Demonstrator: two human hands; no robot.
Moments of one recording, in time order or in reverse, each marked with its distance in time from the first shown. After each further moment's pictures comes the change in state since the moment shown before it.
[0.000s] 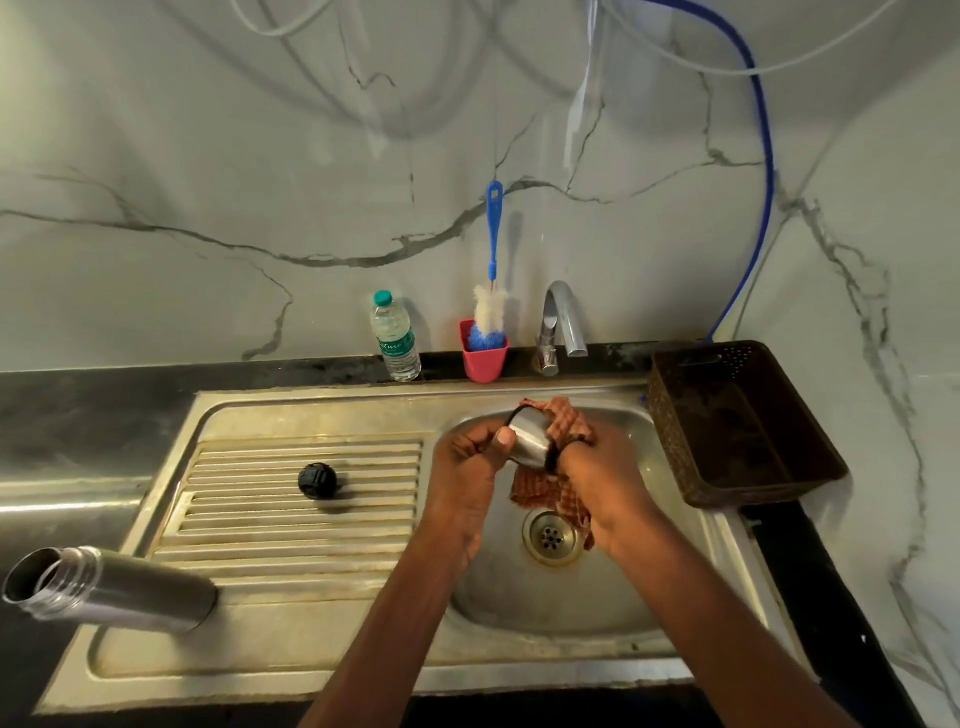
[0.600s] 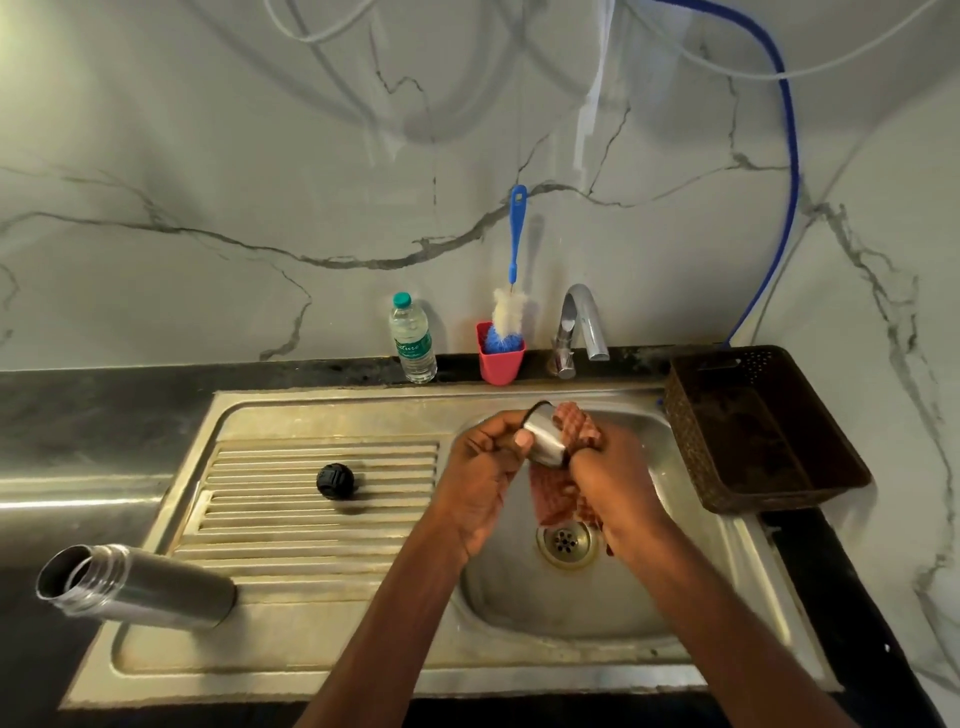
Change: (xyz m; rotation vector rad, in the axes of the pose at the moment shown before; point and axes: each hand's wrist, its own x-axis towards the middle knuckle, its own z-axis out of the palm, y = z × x) left_hand 0.010 0.006 -0.016 -0.251 -0.214 -0.077; right_hand 0.011 0.018 0.011 -0.231 0.034 -0.206
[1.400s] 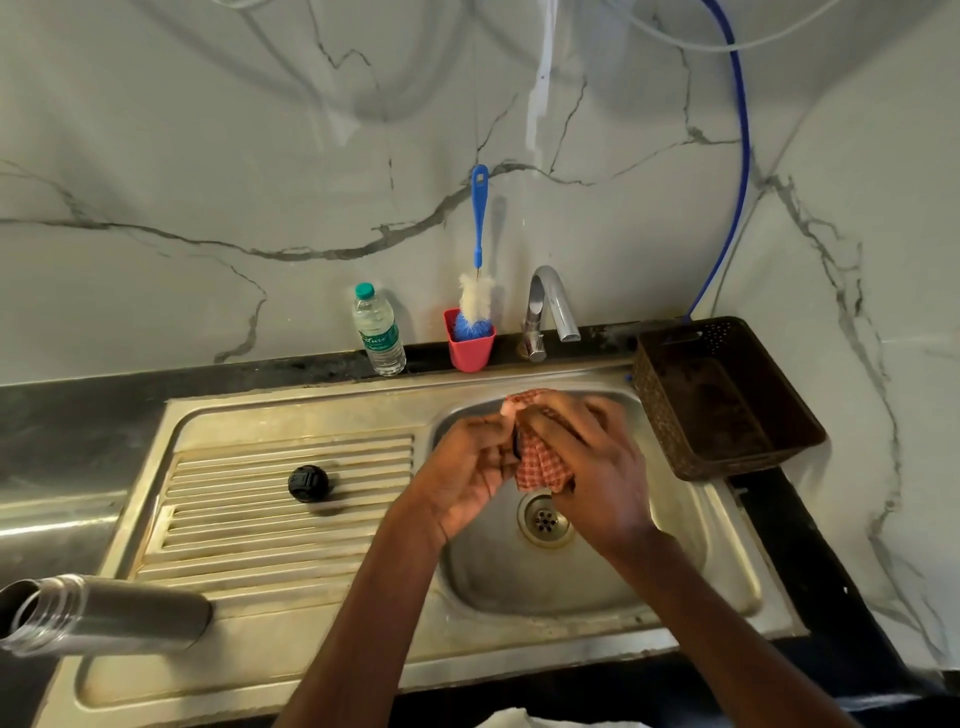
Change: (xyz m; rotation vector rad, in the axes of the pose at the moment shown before) left_hand 0.013 -0.001 -0.010 -0.110 -0.176 -0.284; right_hand -0.006 0.037 -0.021 -0.790 0.168 -0.870
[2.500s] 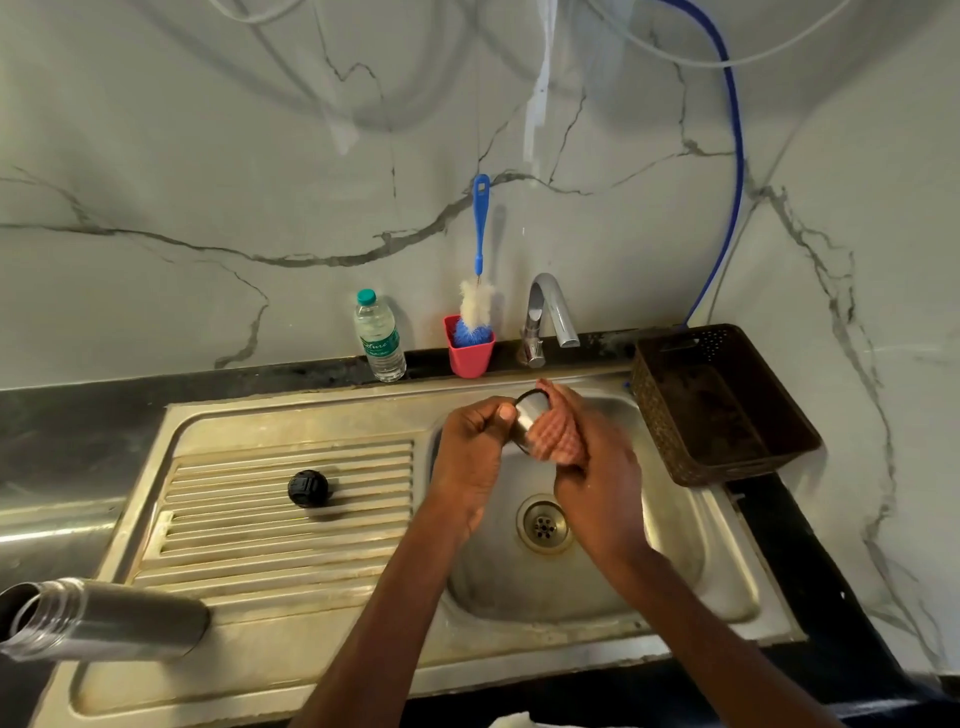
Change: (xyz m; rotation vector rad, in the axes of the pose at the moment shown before) left_hand 0.003 -0.003 0.020 0.467 0.311 0.310; right_hand 0.001 -0.025 -0.002 0.341 0.027 0.477
